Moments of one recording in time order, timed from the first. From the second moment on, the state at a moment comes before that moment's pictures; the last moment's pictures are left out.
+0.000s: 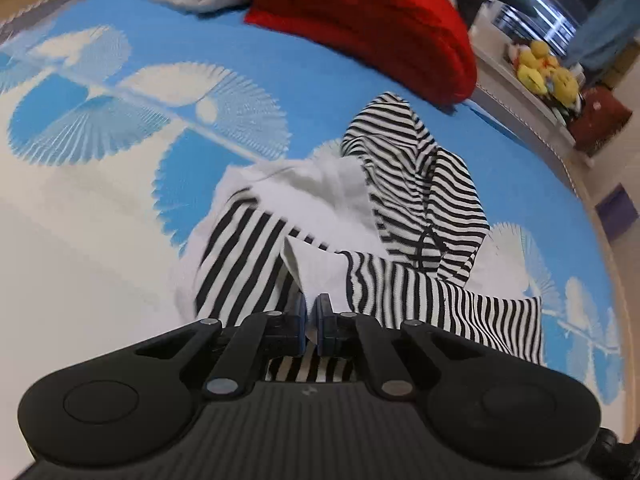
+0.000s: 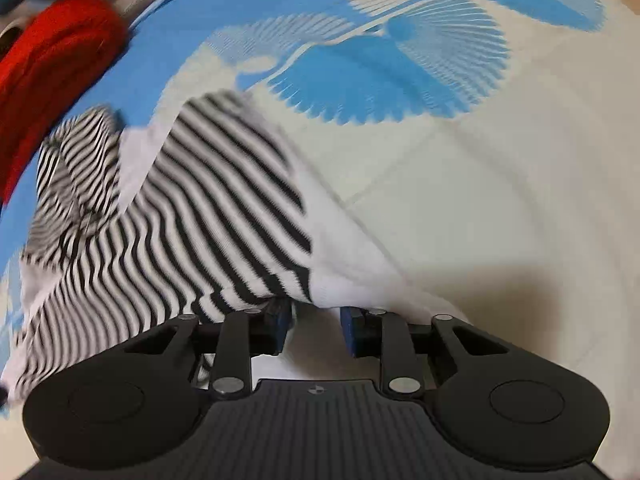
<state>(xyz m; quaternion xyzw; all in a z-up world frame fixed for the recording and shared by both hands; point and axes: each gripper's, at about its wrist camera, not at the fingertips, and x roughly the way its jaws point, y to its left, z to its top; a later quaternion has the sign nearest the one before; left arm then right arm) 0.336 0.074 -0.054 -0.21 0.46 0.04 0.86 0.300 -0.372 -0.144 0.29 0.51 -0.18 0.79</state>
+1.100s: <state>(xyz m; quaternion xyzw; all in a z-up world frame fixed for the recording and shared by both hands) 0.355 0.063 -0.108 -0.15 0.56 0.06 0.81 0.316 -0.348 -0.138 0.23 0.53 -0.15 0.81</state>
